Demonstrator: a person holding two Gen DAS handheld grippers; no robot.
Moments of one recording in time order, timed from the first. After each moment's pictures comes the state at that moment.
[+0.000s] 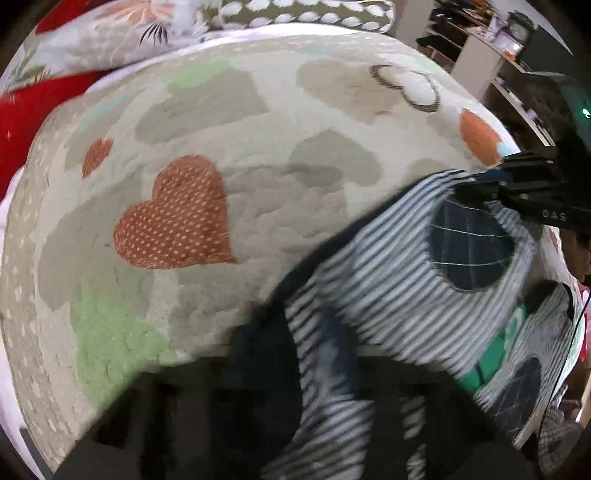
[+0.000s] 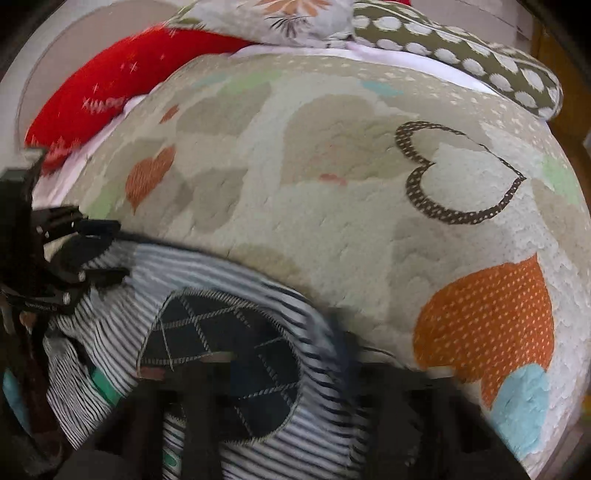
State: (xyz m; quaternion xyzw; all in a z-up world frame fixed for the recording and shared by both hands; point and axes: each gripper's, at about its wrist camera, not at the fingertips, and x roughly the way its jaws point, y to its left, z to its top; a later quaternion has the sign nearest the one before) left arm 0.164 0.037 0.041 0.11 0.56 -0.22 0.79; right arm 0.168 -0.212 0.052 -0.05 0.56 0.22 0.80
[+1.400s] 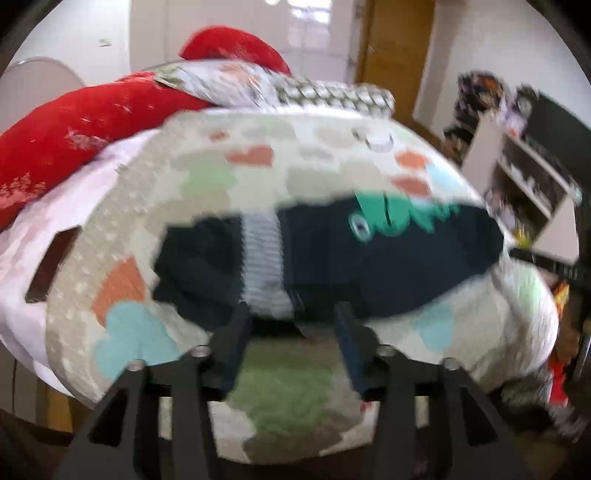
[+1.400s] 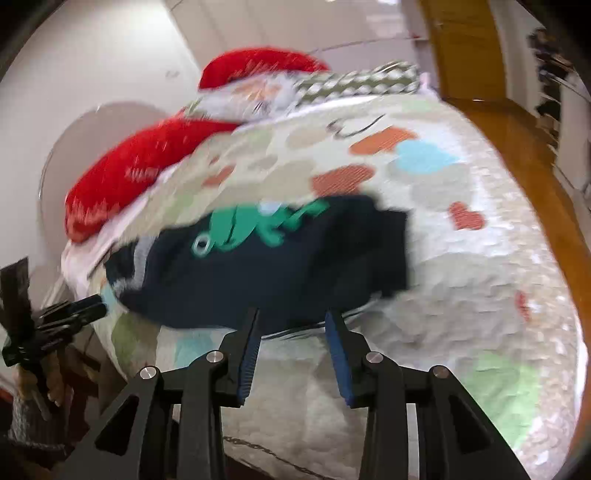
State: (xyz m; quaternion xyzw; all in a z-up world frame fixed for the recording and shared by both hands) left arm -0.127 0.104 0.108 0.00 0.41 -0.12 0.90; right arm -0.157 -0.276 0.102 0.11 0.41 0.12 0.90
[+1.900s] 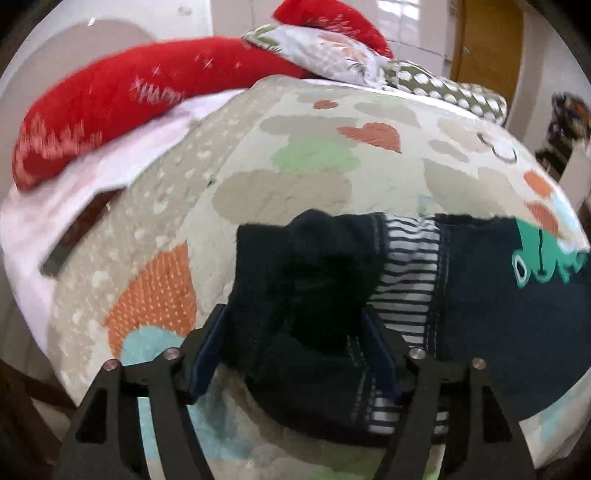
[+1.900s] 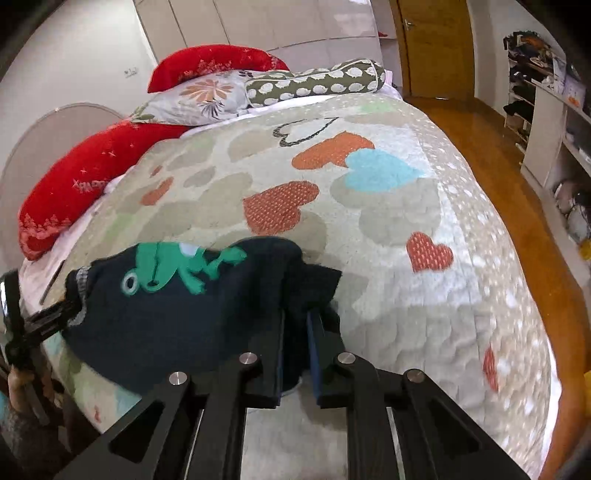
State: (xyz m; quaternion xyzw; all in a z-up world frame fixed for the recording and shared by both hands) left arm -0.039 0.150 0.032 -0.03 0.45 0.05 0.89; right arm -0.088 -0.294 0.092 0.09 0.43 0.04 0.90
